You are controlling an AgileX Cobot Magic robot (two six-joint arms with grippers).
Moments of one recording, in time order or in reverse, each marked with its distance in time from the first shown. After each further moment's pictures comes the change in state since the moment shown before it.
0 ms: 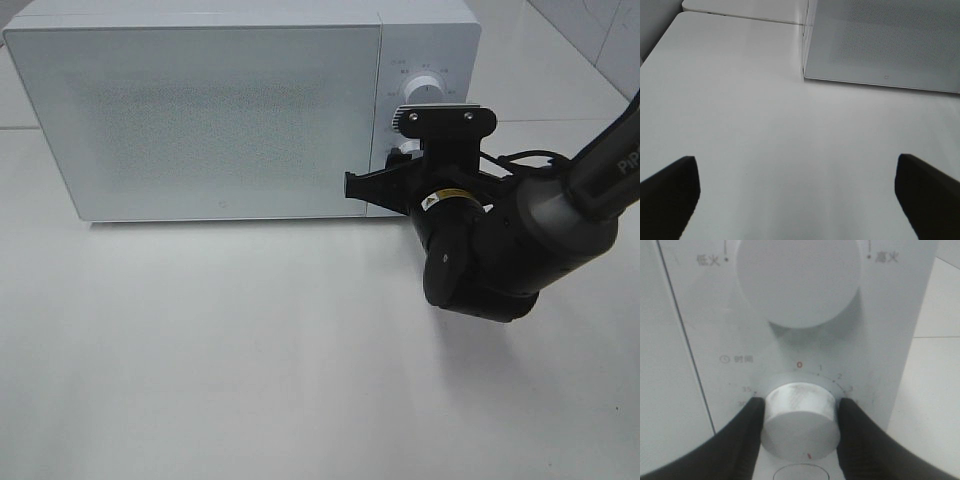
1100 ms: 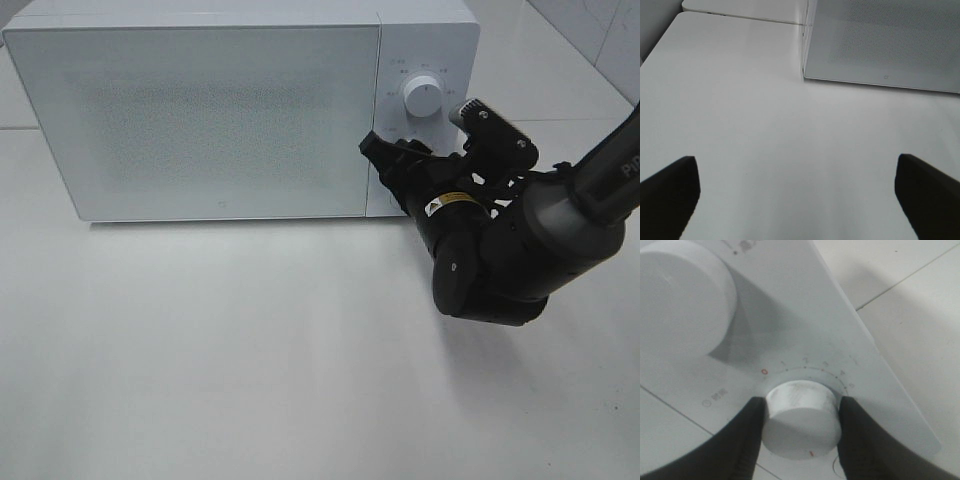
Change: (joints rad) left arm 0.000 0.000 0.000 0.000 0.000 0.000; right arm -0.010 0.005 0.018 -0.077 -0.025 0.680
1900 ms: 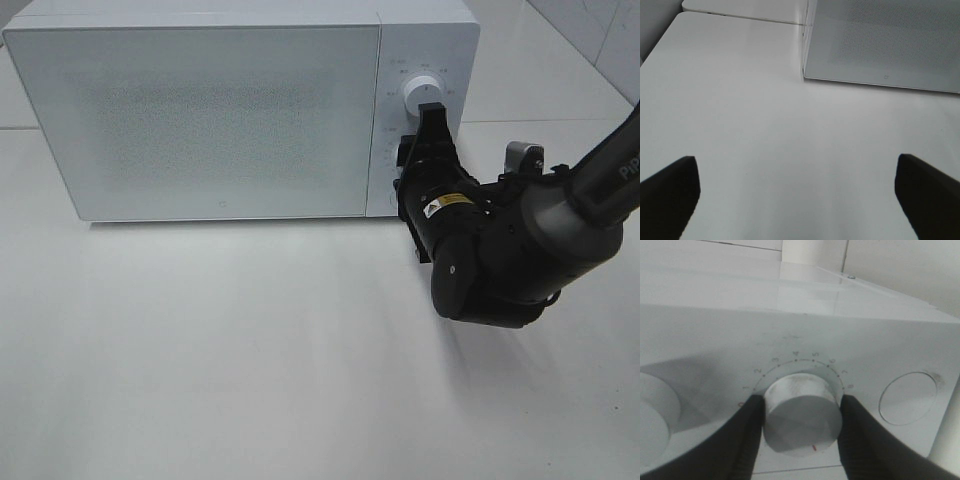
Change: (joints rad) left arm 0.000 0.000 0.000 0.000 0.000 0.000; right arm 0.000 0.003 0.001 -0.001 -0.015 0.819
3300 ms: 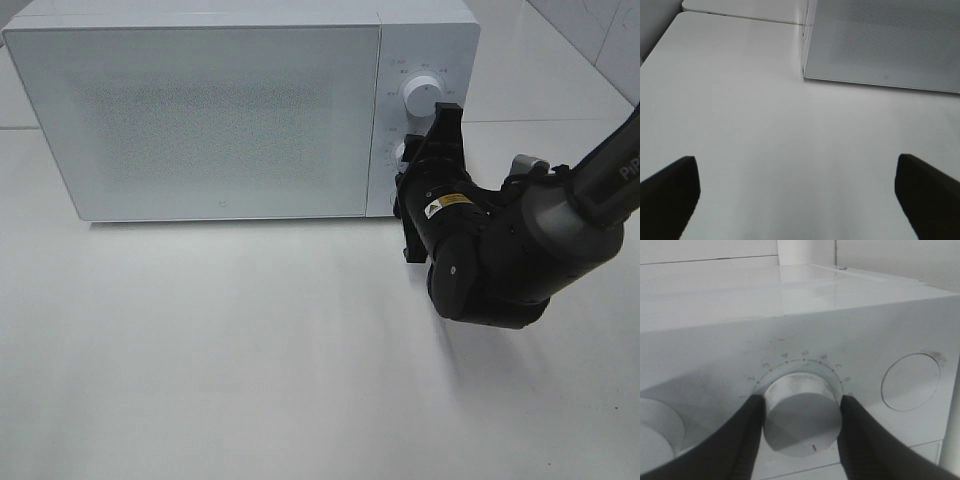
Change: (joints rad) left arm 0.000 0.000 0.000 0.000 0.000 0.000; right arm 0.000 0.000 0.005 0.000 -0.005 0.179
